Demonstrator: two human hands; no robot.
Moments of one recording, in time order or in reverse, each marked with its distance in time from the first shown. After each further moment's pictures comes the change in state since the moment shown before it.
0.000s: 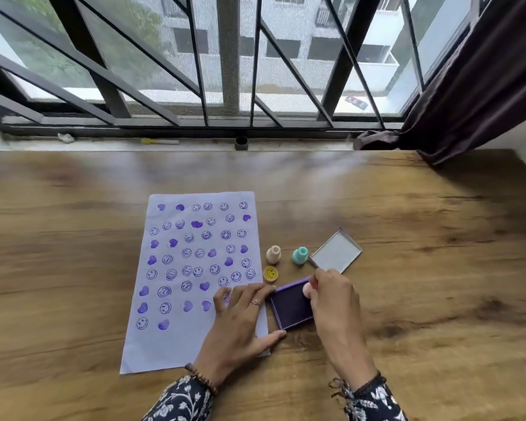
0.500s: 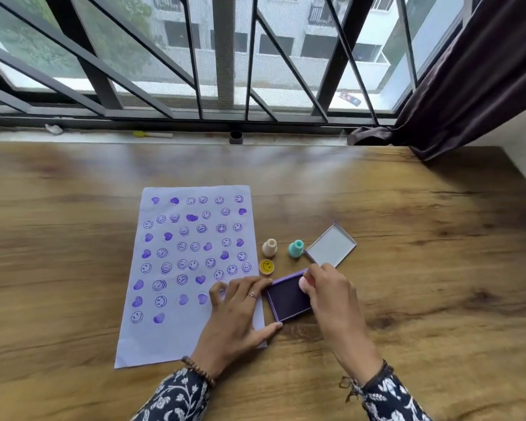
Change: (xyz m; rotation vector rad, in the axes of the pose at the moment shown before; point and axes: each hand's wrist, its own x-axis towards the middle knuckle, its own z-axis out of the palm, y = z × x) left_hand -0.001 -0.001 0.002 -0.042 0.018 -0.016; right_hand -0.003 0.013 0.003 -0.005 0.013 -0.174
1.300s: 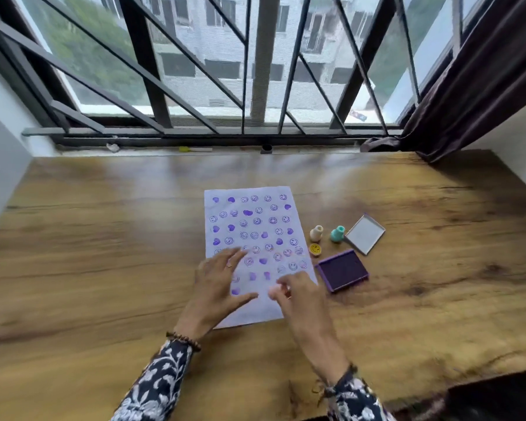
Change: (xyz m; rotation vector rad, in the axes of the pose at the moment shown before) left_hand -0.051 -0.102 -0.093 -0.060 0.095 -0.008; right_hand -0.072 -0.137 0.043 0.252 -0.113 0.060
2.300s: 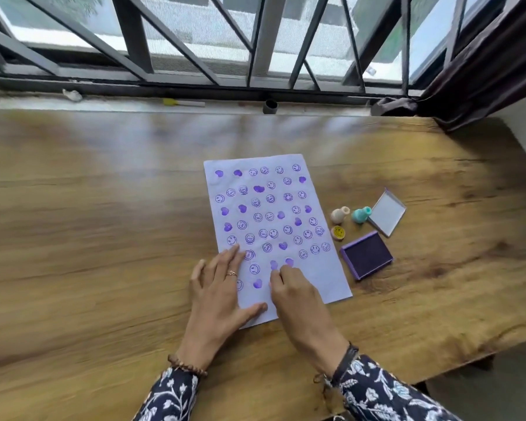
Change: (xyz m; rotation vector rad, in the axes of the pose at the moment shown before) left_hand -0.021 -0.029 0.004 0.029 -0.059 -0.095; right_hand 0.013 -0.044 0.038 -0.796 -0.133 -0.278
